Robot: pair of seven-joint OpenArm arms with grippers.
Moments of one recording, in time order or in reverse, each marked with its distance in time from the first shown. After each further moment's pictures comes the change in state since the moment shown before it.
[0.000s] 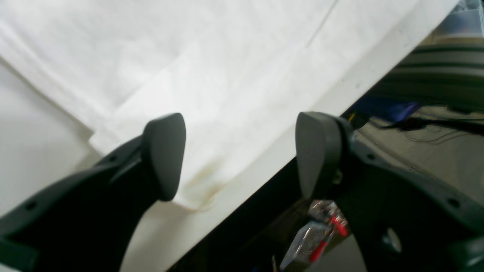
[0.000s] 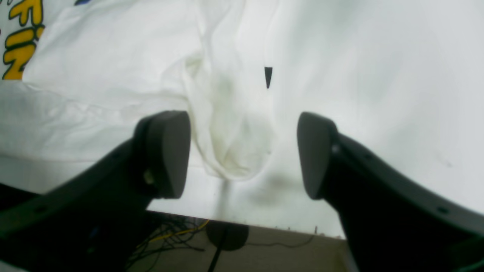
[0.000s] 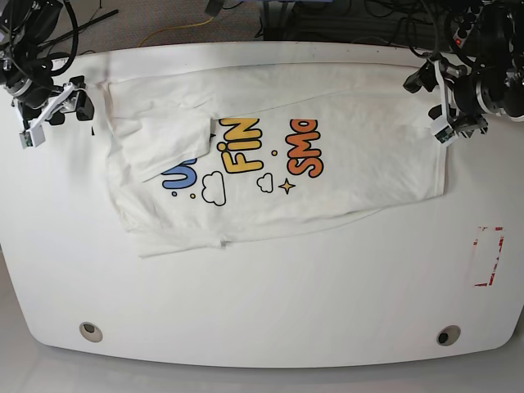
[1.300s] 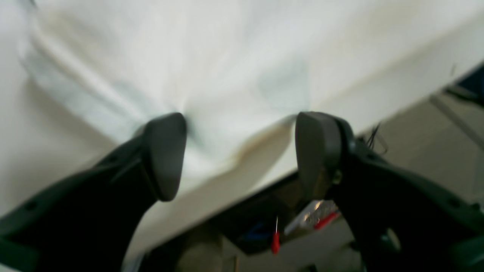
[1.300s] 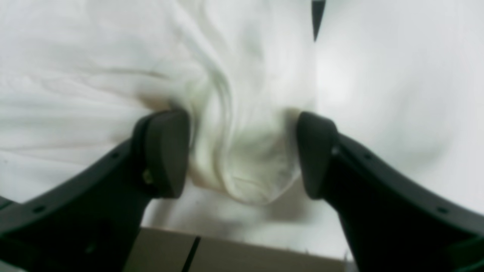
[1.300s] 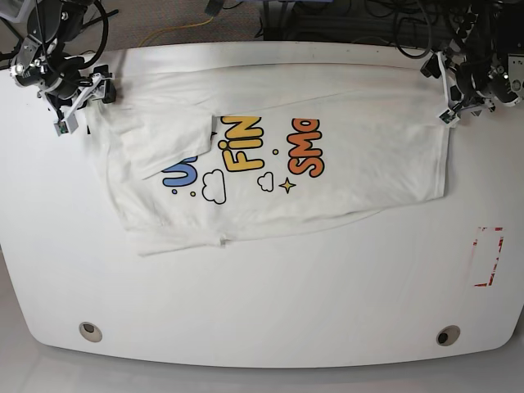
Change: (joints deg) left arm 3.0 0.9 2.9 -12.5 22.4 0.0 -11.2; right arm 1.3 -4.7 -6.3 -12.0 -21.7 4.7 11.1
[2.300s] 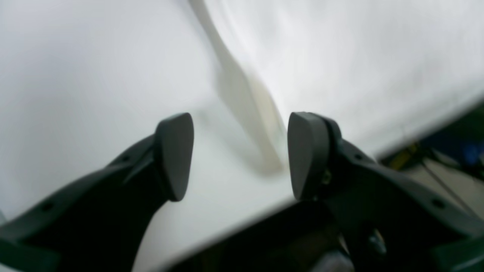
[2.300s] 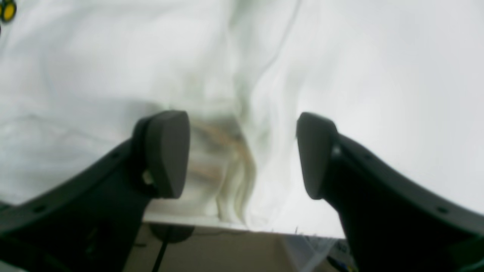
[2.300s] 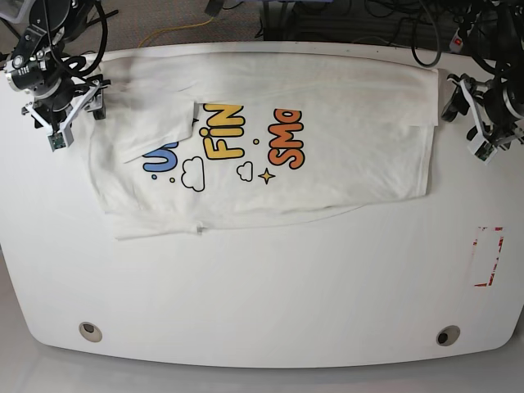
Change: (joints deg) left arm -1.7 0.5 -14.4 12.2 -13.3 0.0 3.0; right arm 1.4 -3.7 1.6 20.1 -2.2 -0.3 -5.7
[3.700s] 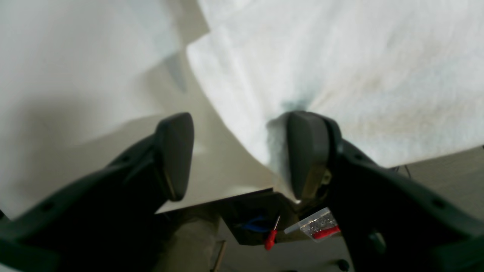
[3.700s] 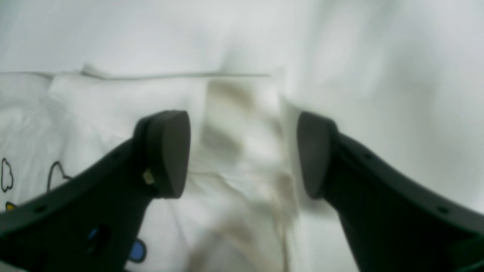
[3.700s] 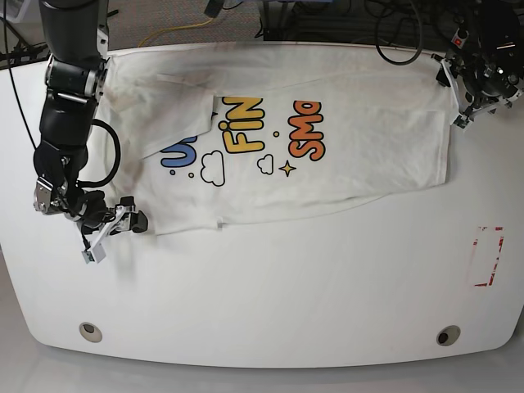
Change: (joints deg) left arm -0.2 10.3 4.4 -10.2 28.7 0.0 -1.3; right arm 46.5 9.8 -30.4 -68.0 -1.0 -0.4 27.1
